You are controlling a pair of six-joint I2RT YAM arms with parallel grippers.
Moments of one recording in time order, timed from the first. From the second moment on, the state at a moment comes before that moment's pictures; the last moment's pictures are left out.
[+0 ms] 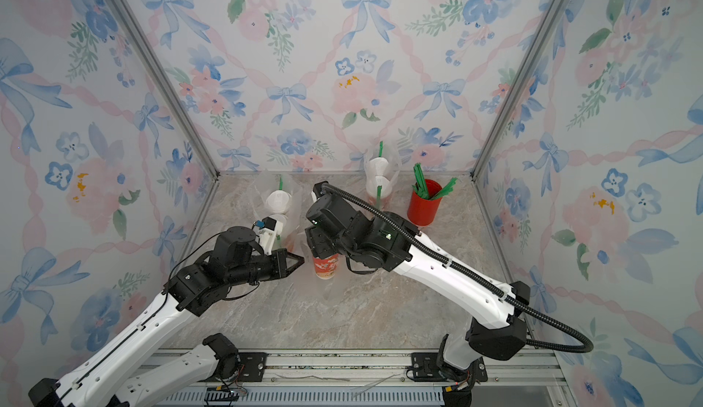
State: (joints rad) left arm -0.62 0.87 0.91 -0.63 0.30 -0.77; right arm 1.13 1.56 1.86 -1.07 0.38 0.47
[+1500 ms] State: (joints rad) left arm -0.62 0.87 0.96 -0.64 0.25 -0.78; right arm 1.14 1.54 1.38 -0.73 0.38 0.53
